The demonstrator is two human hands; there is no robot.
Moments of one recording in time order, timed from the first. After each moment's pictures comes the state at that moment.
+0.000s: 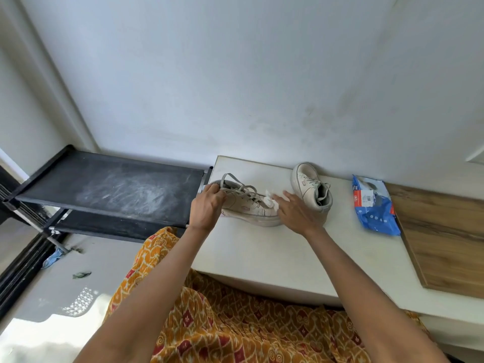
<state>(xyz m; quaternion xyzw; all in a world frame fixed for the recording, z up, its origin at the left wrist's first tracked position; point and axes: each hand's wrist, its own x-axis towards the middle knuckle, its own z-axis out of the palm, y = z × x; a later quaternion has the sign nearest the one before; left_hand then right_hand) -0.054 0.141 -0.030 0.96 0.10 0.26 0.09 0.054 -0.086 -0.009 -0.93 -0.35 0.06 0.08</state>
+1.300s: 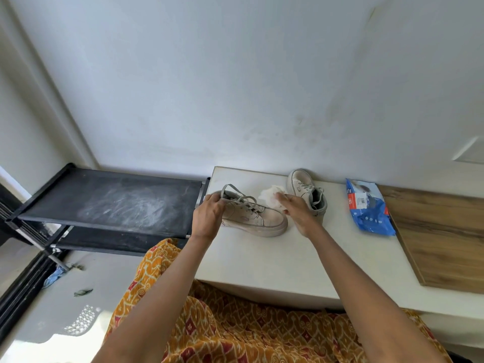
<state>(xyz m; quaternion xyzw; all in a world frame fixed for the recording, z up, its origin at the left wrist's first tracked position) -0.058 0.130 -0.018 0.95 0.09 0.27 0.11 0.053 -0.082 0.011 -0.77 -0.09 0.20 0.60</state>
